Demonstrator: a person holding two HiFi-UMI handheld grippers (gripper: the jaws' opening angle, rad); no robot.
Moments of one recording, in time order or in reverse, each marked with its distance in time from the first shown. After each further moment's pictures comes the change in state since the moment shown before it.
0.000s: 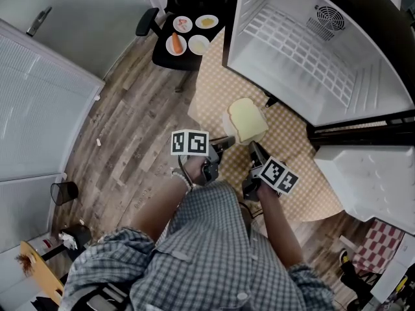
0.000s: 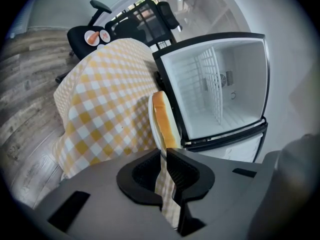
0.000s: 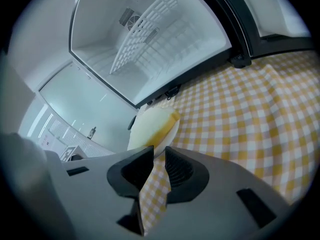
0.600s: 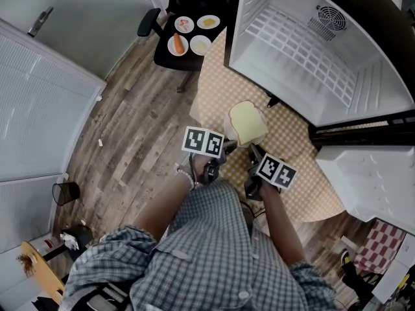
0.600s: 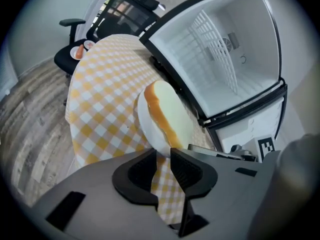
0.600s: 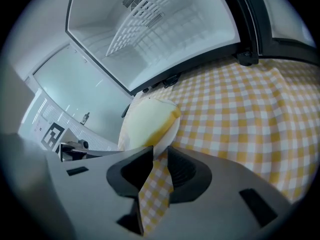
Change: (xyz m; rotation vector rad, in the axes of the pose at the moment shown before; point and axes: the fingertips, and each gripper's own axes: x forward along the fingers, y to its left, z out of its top) left arm 0.008 0.024 -0.015 0.226 0.188 0.249; right arm 0.012 -0.014 -0.016 -0.091 0.119 -0.085
